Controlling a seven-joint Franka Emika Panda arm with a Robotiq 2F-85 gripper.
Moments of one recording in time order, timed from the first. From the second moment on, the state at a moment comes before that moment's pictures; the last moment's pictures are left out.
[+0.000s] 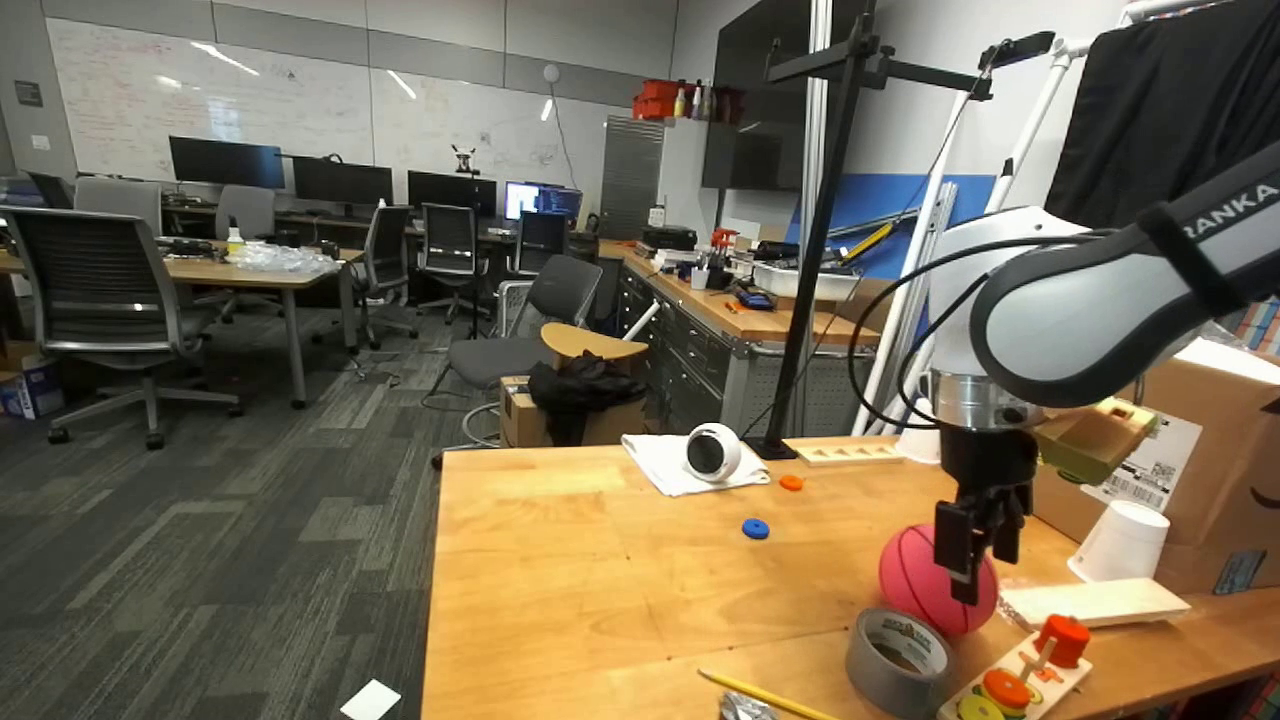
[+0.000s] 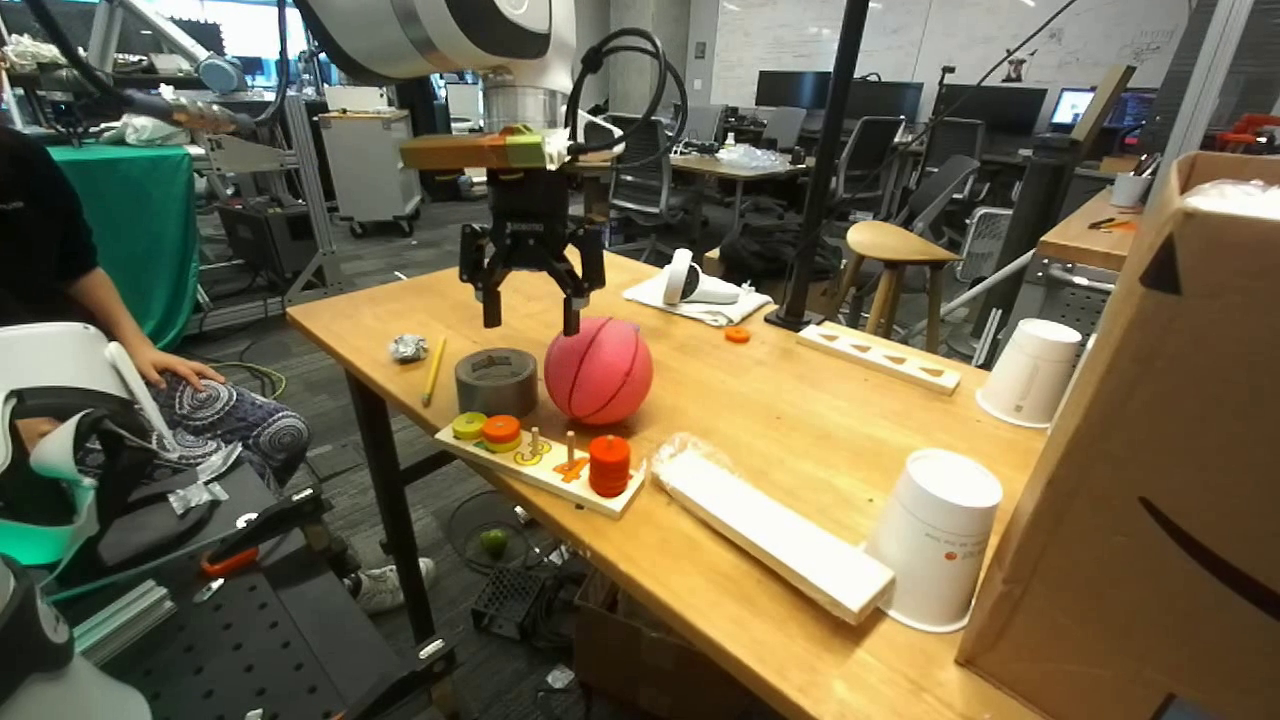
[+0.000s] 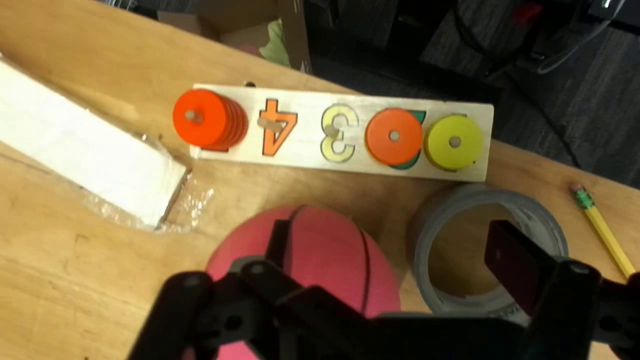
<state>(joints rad) 0.08 -0.07 0.09 -2.45 -0.21 2.16 -0.07</state>
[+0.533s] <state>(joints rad) 0.10 -0.12 0.11 -2.53 -0.16 2.08 -0.01</state>
